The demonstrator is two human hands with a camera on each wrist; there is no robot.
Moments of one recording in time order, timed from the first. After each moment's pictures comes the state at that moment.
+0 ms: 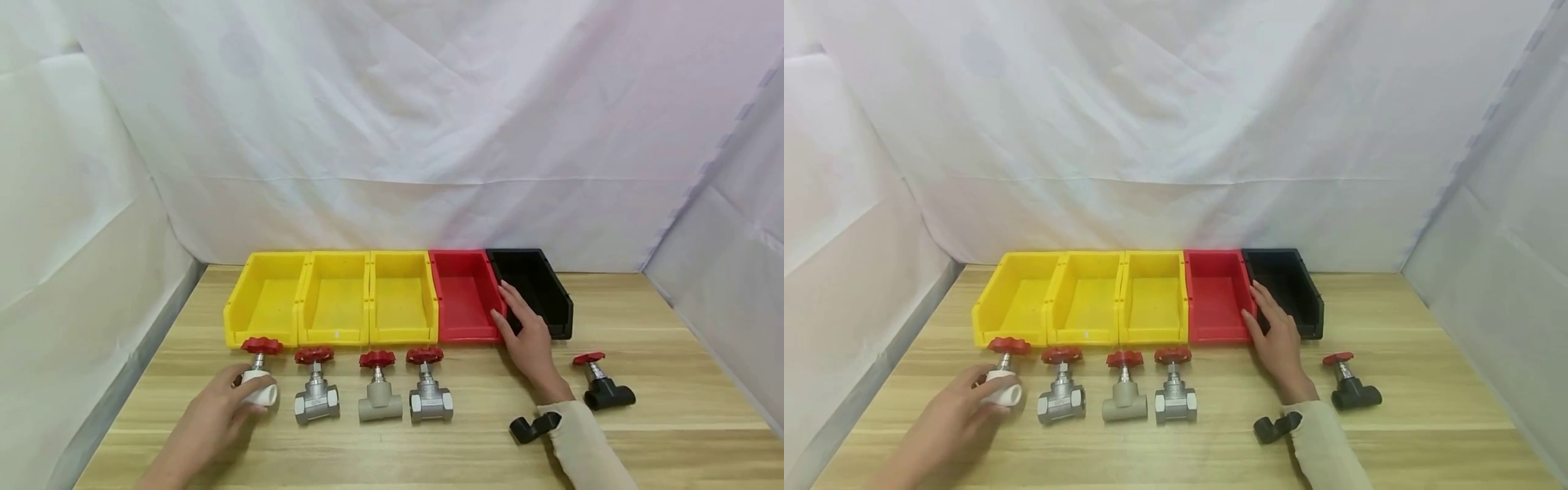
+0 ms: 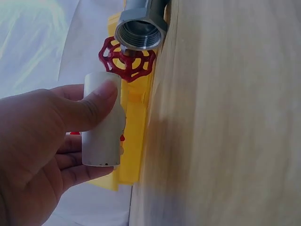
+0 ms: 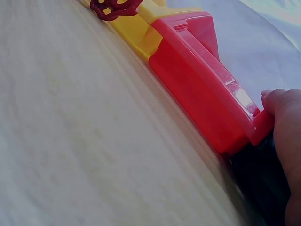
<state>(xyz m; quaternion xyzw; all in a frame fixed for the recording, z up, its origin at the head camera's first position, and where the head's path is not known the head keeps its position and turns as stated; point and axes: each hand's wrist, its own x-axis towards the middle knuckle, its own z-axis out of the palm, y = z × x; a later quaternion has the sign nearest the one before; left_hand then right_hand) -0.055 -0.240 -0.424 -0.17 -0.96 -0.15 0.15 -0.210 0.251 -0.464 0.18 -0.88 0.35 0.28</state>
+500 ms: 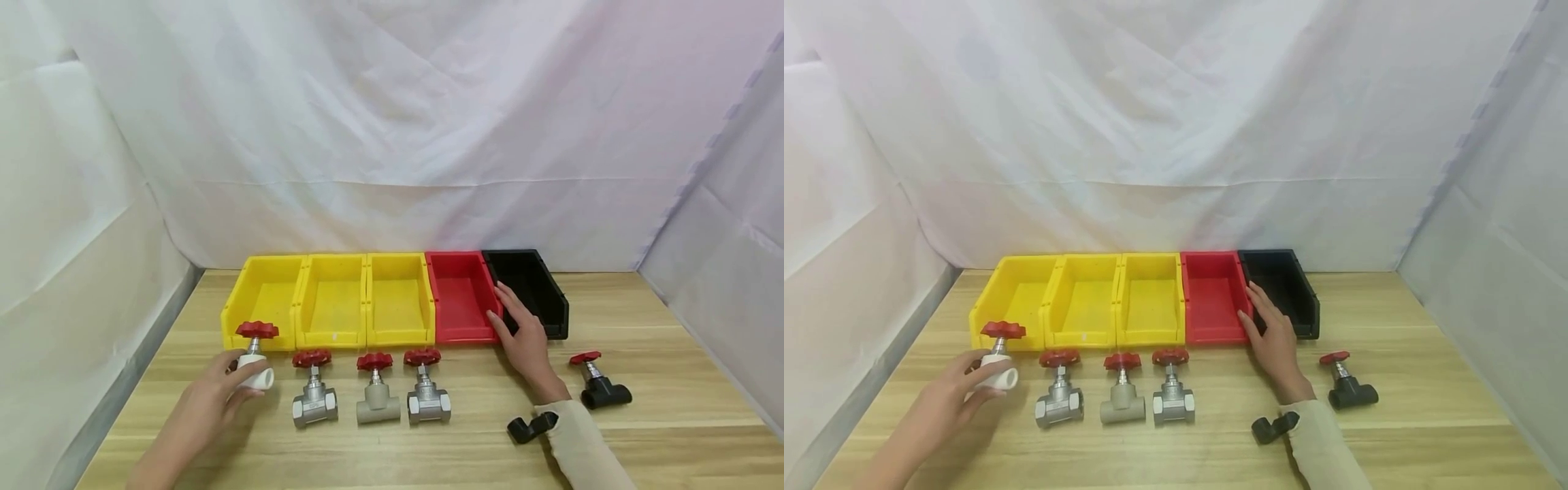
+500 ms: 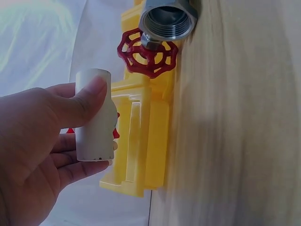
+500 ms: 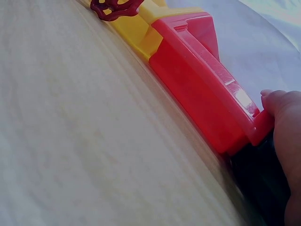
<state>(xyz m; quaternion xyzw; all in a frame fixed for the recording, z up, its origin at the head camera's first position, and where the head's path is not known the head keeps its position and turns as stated) -0.068 -0.241 -0.404 -0.18 -0.95 -0.16 0.19 -0.211 0.251 -0.466 0.18 -0.87 0.36 0.28</state>
